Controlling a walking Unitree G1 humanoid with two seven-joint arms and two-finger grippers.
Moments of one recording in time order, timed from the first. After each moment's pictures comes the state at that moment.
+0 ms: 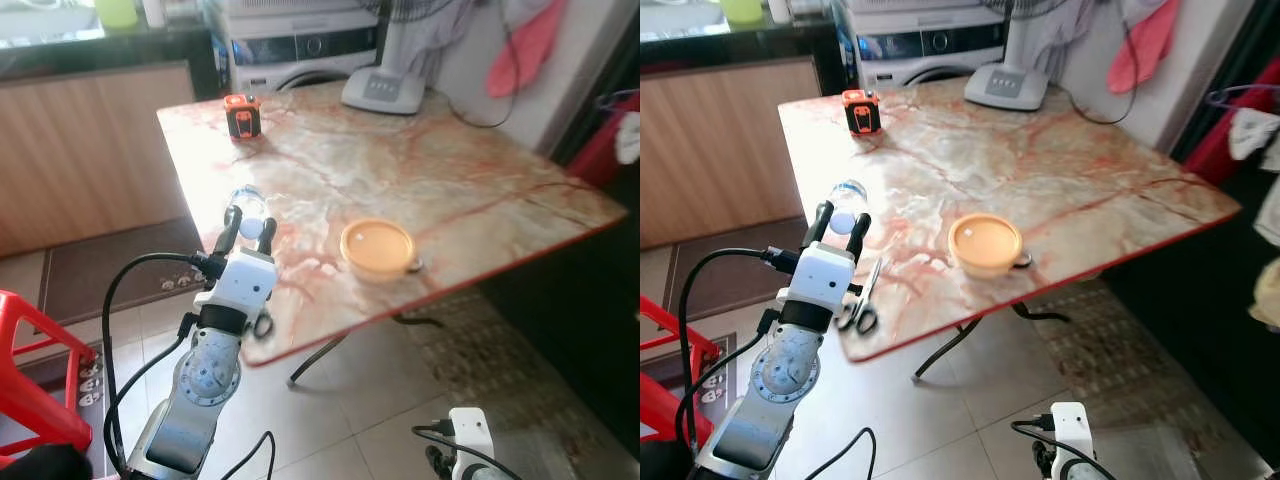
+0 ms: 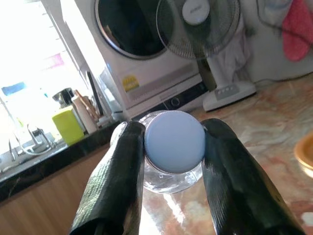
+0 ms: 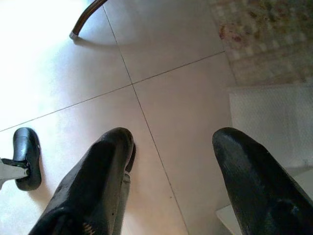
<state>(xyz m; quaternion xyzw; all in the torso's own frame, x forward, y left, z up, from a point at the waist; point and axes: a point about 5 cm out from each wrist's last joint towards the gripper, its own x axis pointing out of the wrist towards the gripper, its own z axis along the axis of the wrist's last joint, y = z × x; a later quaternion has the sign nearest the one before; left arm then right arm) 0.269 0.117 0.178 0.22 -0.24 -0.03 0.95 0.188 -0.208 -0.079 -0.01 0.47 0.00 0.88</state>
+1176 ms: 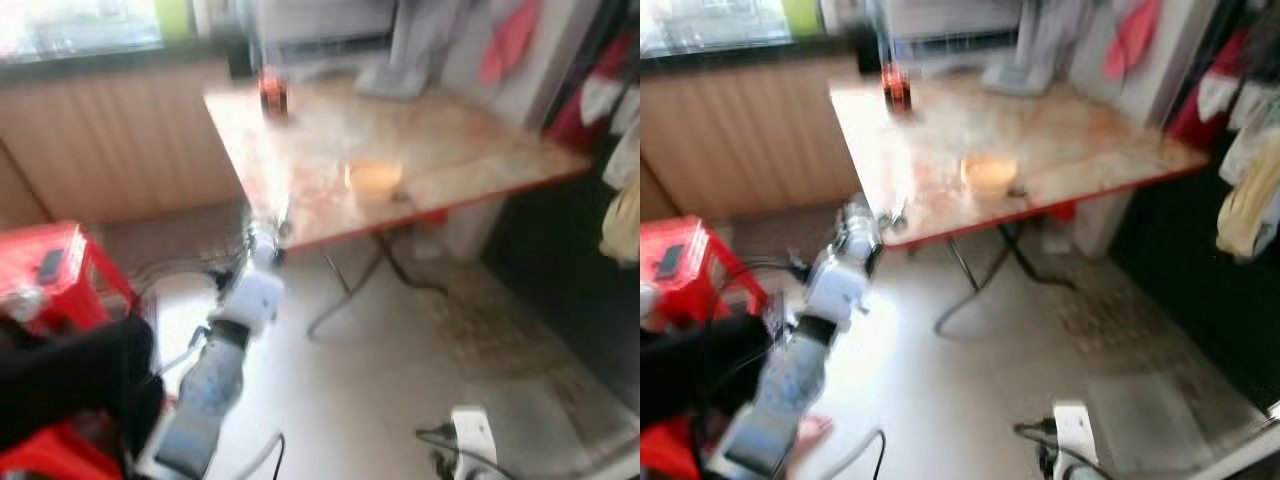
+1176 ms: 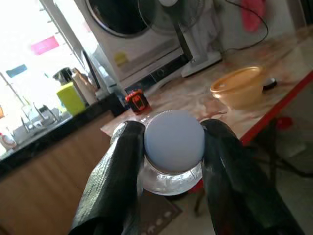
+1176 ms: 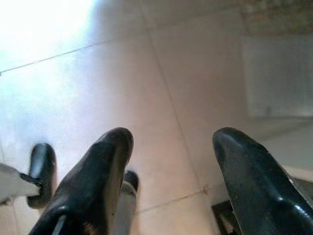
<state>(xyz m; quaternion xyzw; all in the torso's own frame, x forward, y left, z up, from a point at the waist) 0.275 0.112 0.148 0.21 -0.17 -0.08 0.96 0.182 -0.210 -0.081 -0.01 0.48 -0.01 0.88</state>
